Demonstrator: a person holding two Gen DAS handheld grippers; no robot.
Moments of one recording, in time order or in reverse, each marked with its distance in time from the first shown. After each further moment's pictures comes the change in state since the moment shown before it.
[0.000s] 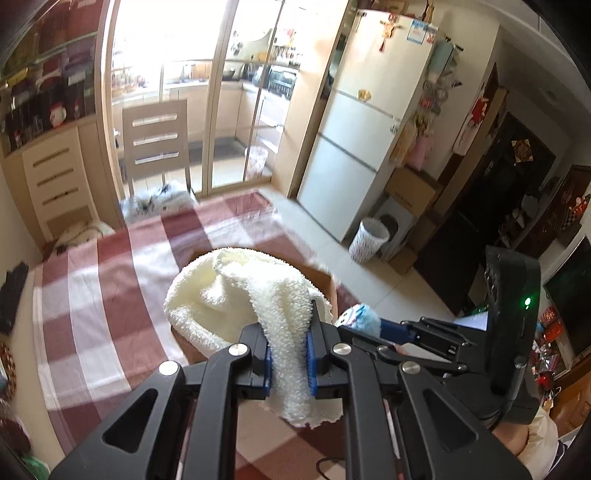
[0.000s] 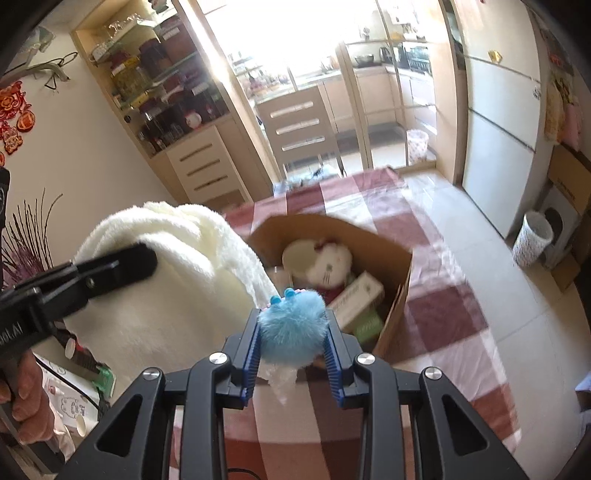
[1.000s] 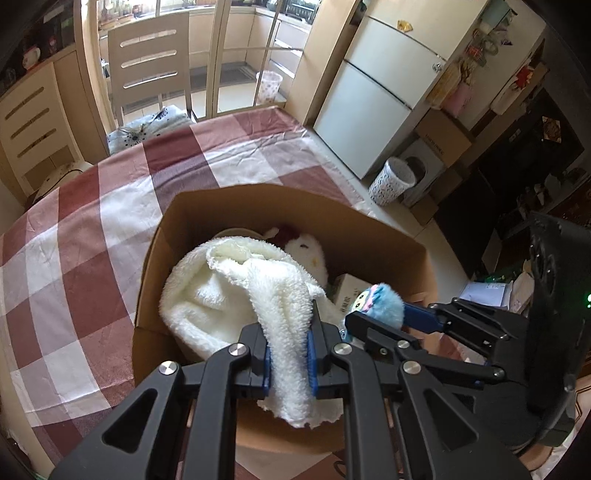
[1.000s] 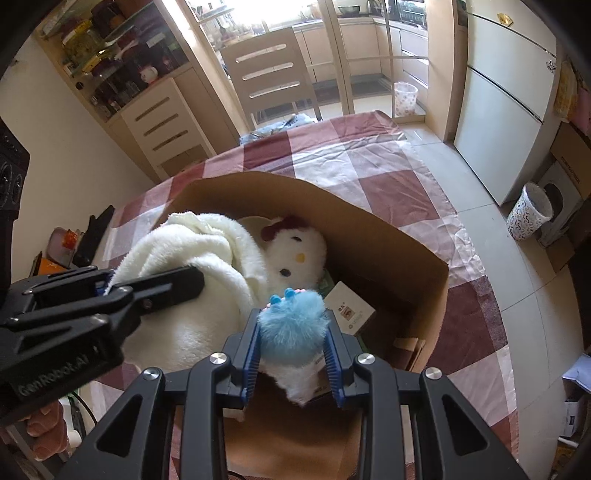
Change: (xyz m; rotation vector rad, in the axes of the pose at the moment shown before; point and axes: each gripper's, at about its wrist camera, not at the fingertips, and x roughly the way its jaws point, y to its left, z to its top) left arm 0.189 0.064 -0.005 -0.056 0.320 0.013; right arm 0.146 -0.041 0.019 0.034 0.231 -0.098
